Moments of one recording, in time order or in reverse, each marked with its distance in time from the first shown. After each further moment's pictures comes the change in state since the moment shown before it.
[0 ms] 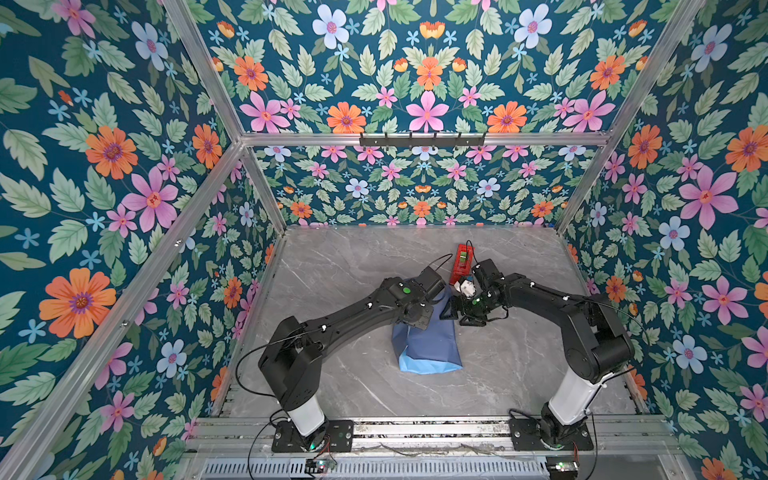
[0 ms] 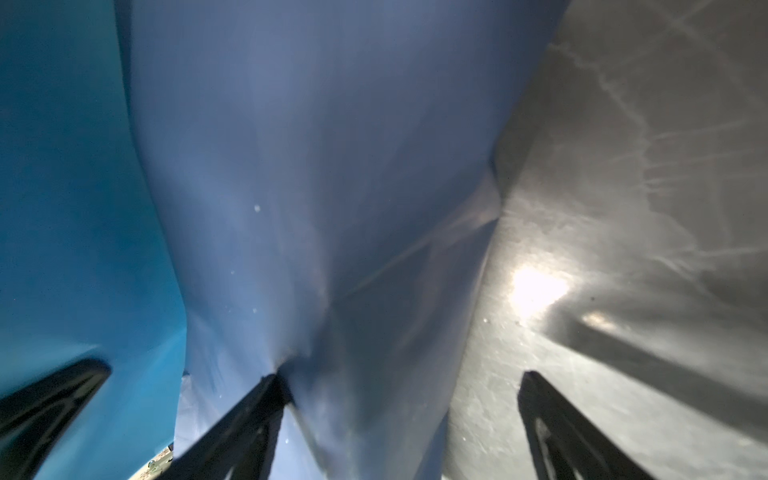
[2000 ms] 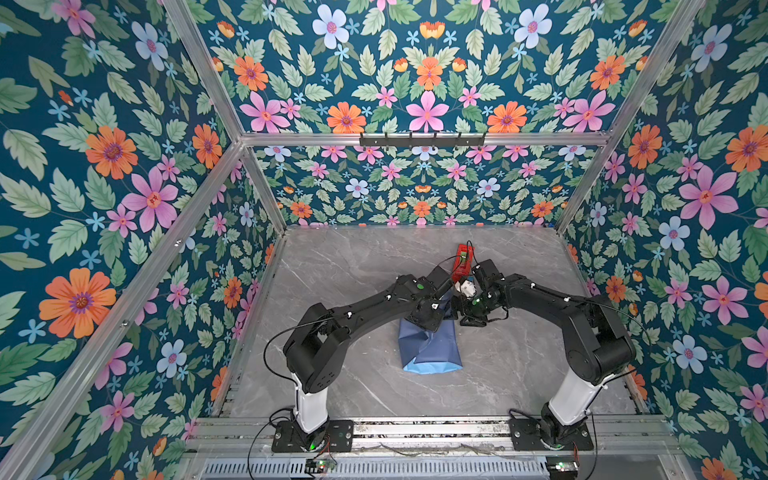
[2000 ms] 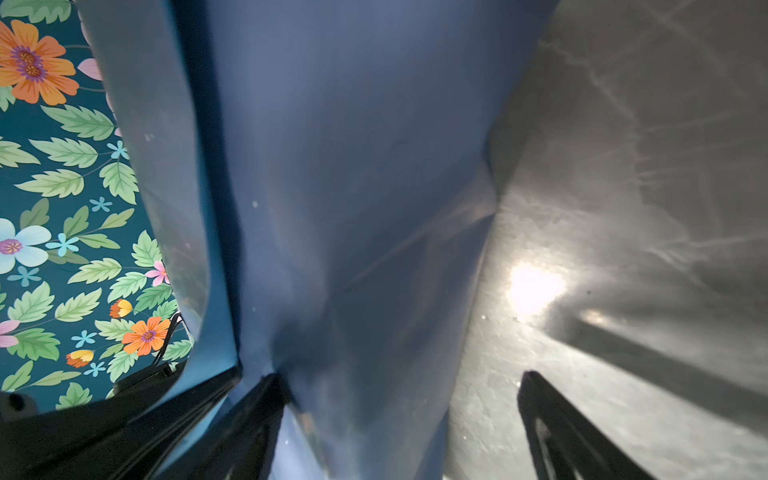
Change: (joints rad) left arm 0.001 0.151 0.068 0.045 0.203 0.086; right arm 0.005 -0.014 -0.008 0.004 0.015 0.019
